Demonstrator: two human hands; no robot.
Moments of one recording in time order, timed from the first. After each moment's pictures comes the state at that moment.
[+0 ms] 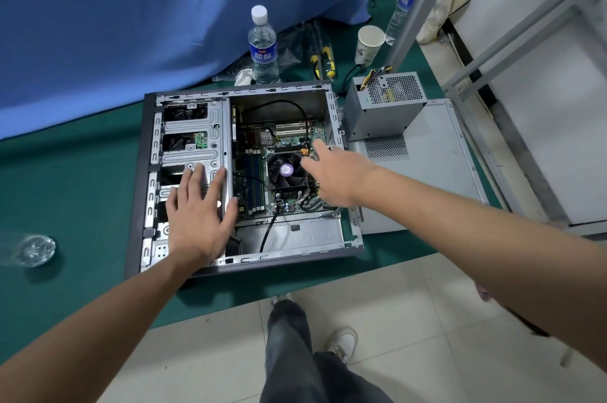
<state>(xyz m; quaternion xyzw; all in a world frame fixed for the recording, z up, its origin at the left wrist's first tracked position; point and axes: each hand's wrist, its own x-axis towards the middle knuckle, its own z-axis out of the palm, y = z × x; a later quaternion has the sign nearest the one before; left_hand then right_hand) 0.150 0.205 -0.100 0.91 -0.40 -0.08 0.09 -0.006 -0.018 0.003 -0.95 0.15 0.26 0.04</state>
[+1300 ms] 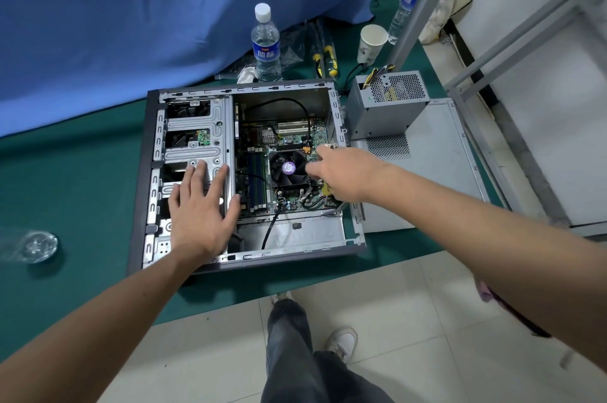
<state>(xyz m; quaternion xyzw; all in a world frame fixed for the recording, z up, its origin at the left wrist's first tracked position) 0.151 0.205 -0.103 0.91 -0.40 -0.08 0.08 -0.009 -0.016 0.009 -0.95 0.13 0.27 0.02</state>
